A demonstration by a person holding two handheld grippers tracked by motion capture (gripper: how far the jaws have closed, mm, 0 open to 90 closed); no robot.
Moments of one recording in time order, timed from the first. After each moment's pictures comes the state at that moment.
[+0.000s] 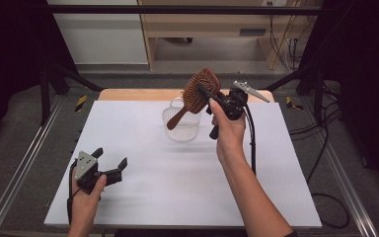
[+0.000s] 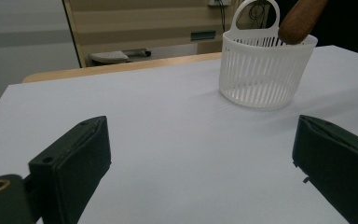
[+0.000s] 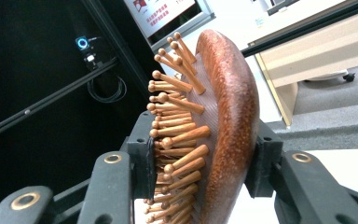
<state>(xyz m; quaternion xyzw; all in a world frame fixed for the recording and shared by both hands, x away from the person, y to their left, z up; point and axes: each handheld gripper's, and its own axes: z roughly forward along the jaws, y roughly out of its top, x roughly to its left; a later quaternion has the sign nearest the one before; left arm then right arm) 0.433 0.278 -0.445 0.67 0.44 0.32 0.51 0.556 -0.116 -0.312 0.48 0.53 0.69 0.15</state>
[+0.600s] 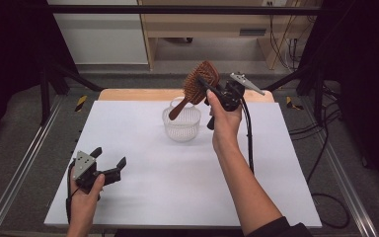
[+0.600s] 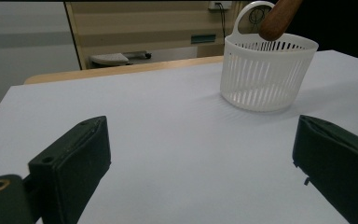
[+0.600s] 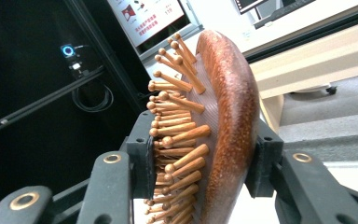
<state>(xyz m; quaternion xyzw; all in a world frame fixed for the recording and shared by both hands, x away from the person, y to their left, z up) 0.434 0.282 -0.444 0.66 0.44 0.32 0.51 0.582 -0.110 -0.312 0.48 0.52 0.68 0.18</state>
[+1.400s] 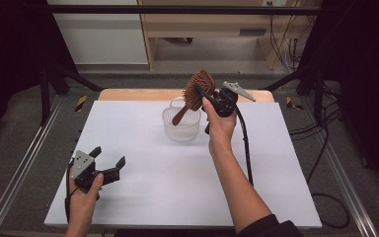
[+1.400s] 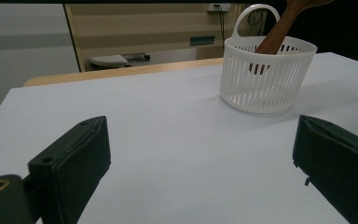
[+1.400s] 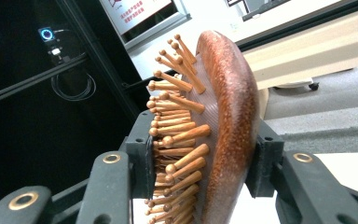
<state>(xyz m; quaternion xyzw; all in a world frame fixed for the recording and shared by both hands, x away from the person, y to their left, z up) 0.434 0.284 -0.443 0.66 0.43 0.32 0.52 0.594 -0.102 -0.349 0.49 0.53 0.66 0.20</state>
